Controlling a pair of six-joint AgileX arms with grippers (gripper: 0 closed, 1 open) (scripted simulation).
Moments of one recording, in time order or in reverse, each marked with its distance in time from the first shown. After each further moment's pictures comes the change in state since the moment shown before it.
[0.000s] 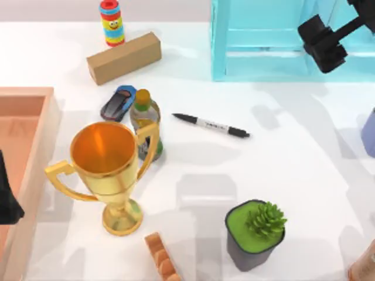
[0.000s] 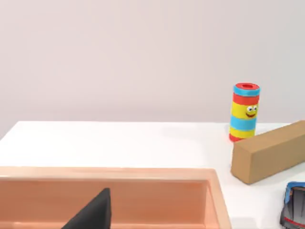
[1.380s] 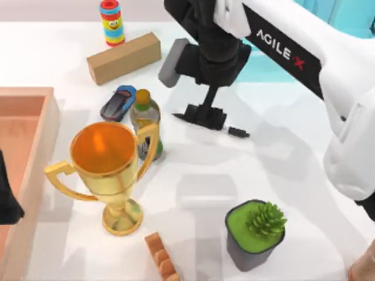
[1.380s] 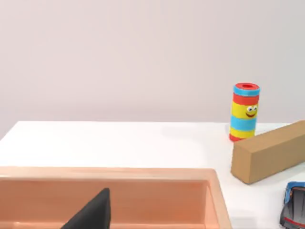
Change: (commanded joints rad) left arm 0.000 0.000 0.000 0.000 0.000 0.000; right arm 0.243 1.061 1.065 -0.574 0.131 -0.313
